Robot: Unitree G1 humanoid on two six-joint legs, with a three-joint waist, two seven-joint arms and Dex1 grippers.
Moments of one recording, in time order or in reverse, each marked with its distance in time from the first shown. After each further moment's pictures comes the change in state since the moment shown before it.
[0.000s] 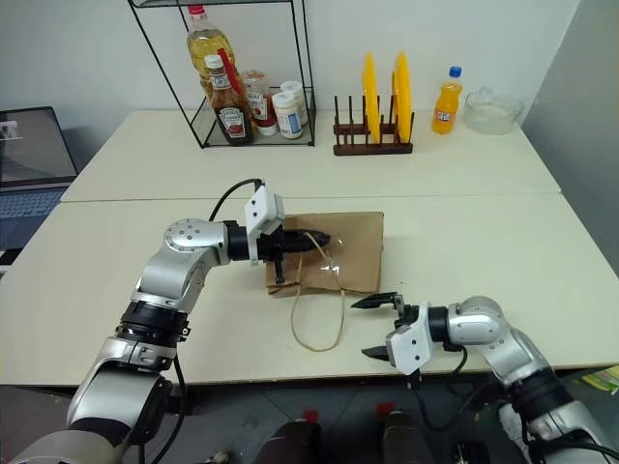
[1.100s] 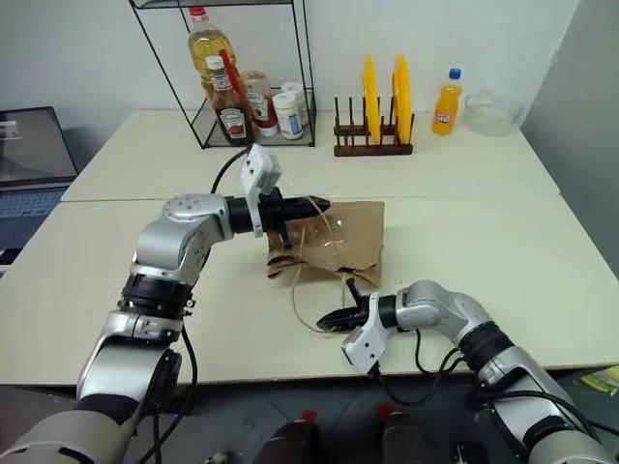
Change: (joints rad) left arm -0.195 -0.028 0.051 0.093 -0.063 0.233 0.118; right arm -0.294 0.133 0.240 0.309 -0.365 -0.151 -0.291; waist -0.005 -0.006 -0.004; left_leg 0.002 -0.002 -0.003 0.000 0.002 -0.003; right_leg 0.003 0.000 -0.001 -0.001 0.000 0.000
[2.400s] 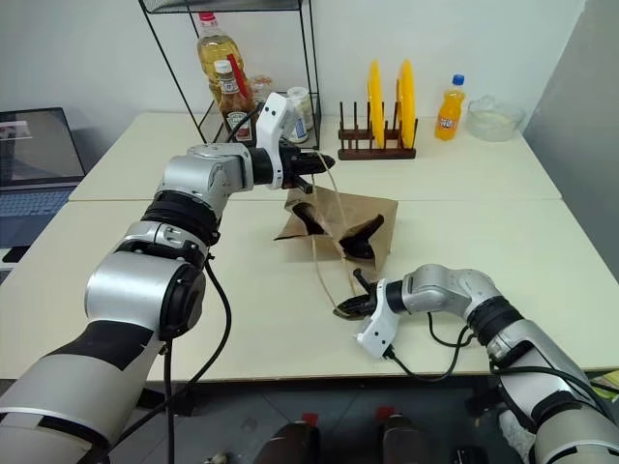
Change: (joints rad) left arm -0.469 -0.106 0.046 0.740 0.131 -0.116 0.133; right arm -0.140 -0.055 0.096 0.118 -0.155 -0.051 -0.150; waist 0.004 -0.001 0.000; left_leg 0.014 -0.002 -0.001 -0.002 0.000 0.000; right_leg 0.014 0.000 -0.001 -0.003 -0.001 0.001
